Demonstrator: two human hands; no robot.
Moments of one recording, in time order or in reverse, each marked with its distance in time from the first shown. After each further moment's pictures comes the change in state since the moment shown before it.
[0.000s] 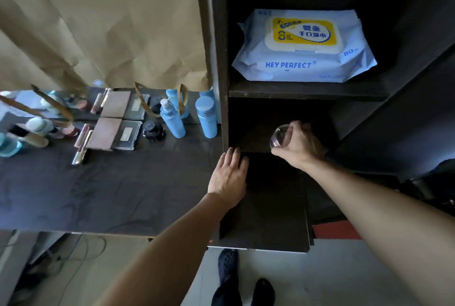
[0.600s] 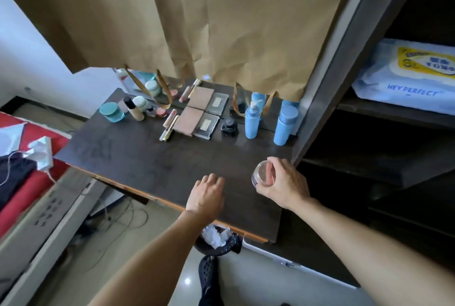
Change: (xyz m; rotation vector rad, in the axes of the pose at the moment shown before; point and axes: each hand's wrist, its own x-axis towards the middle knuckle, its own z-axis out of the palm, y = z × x) left_hand -0.159 -0.146 -0.010 -0.084 -0.052 -0.444; right_hand -0.105 -0.143 0.094 0.008 -0.210 -0.447
